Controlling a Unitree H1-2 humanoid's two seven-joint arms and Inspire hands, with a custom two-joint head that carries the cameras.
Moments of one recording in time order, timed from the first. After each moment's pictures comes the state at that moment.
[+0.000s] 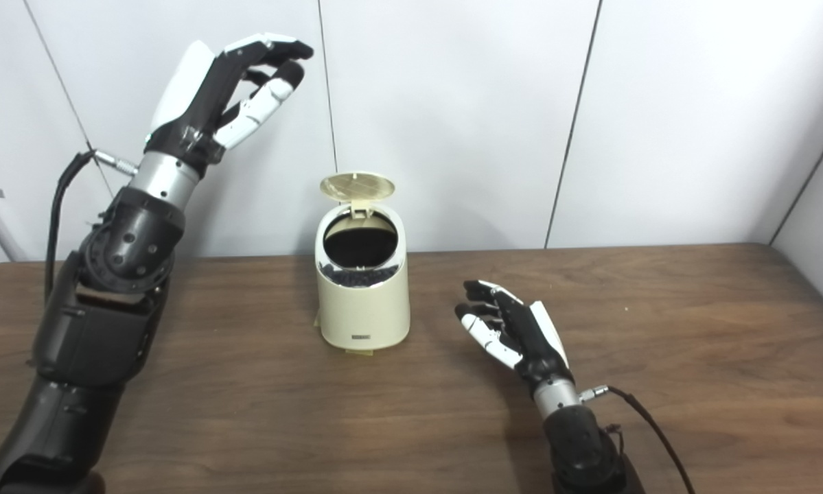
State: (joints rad) left arm -0.84 0.28 -0.13 0.03 0.46 0.09 -0.13; right arm -0.29 -0.12 0.03 0.15 -0.23 0.09 0.01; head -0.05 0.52
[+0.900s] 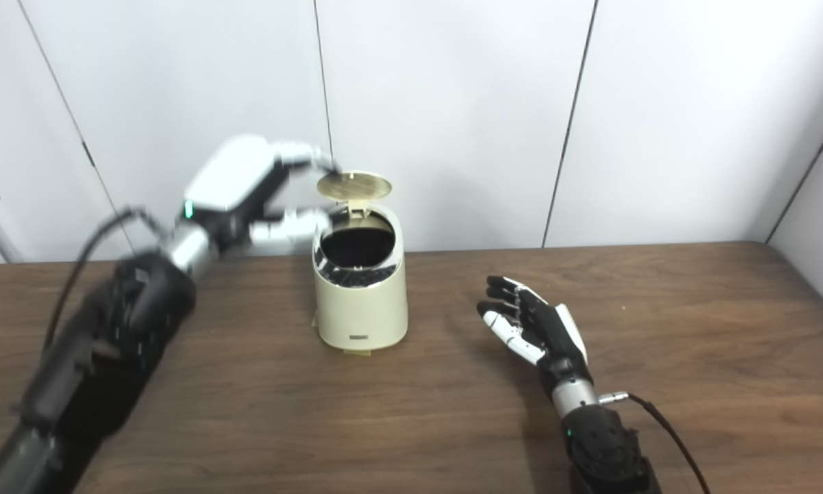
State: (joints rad) left arm -0.65 0.38 -0.29 0.01 0.68 -0.02 -0.24; right arm -0.29 -0.12 -0.05 0.16 -0.07 0.12 0.03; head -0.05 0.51
